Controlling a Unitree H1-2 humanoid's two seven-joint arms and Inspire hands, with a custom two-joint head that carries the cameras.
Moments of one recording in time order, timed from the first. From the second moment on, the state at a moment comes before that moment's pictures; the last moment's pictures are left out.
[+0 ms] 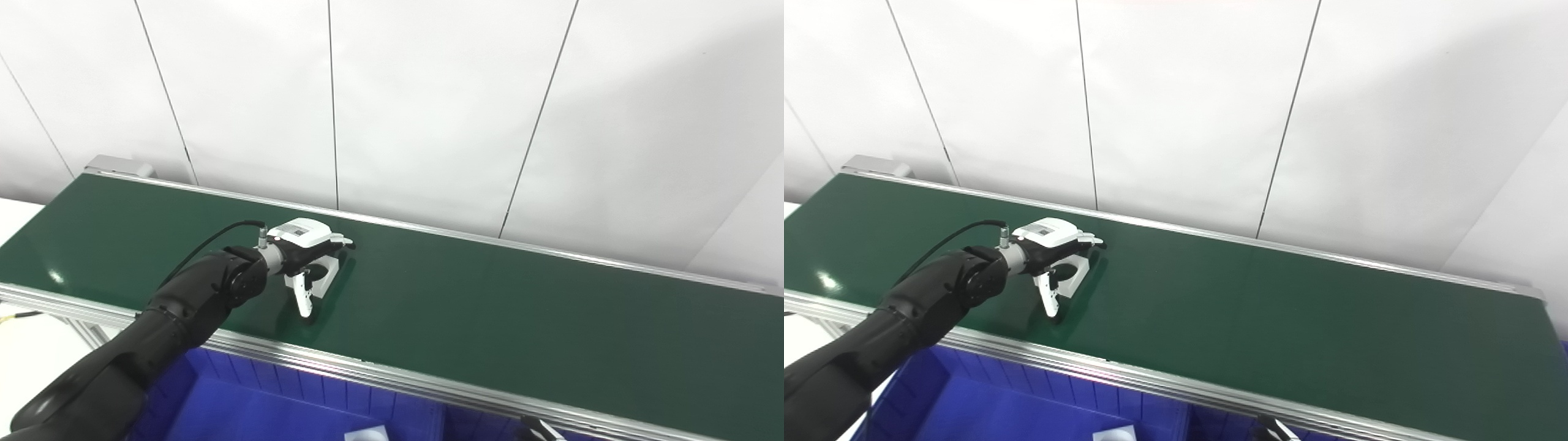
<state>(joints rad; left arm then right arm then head) -0.61 0.48 -0.45 0.68 0.77 -0.17 -0.21 0.32 -0.17 0.18 0.05 -0.09 -0.41 0.12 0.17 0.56</state>
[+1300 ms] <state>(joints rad) -0.36 0.56 -0.06 0.10 0.27 -0.05 -0.36 0.33 -0.10 0.19 -0.01 -0.14 -0.41 0.09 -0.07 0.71</state>
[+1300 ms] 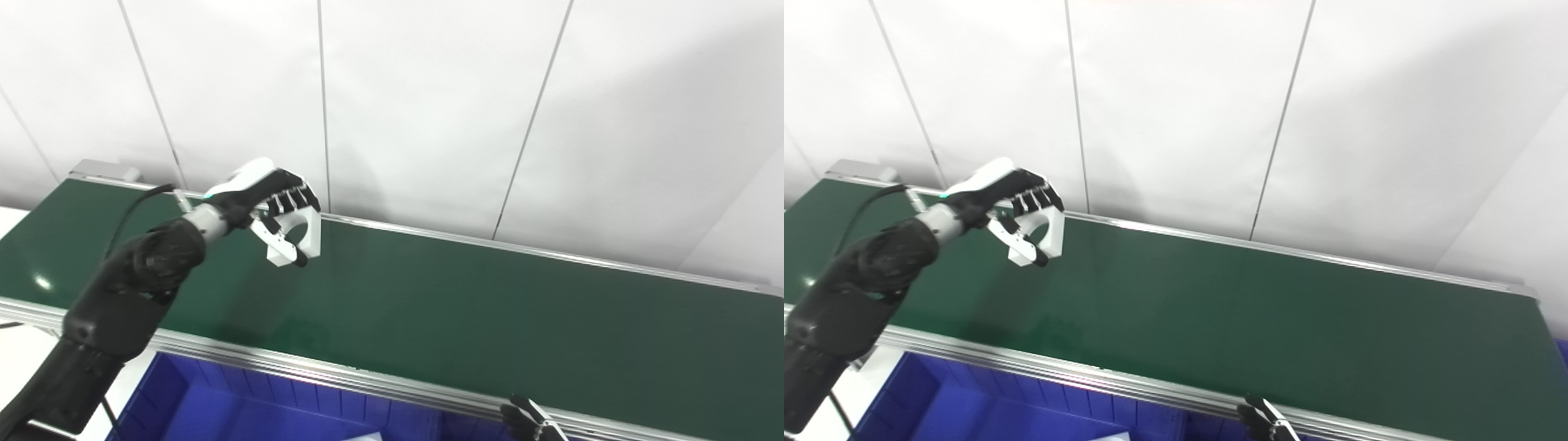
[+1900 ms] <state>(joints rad) -0.07 0.39 -0.06 0.09 0.11 -0.31 -0.34 0.33 -0.04 0.19 -0.07 -0.20 -0.36 0.06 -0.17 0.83</state>
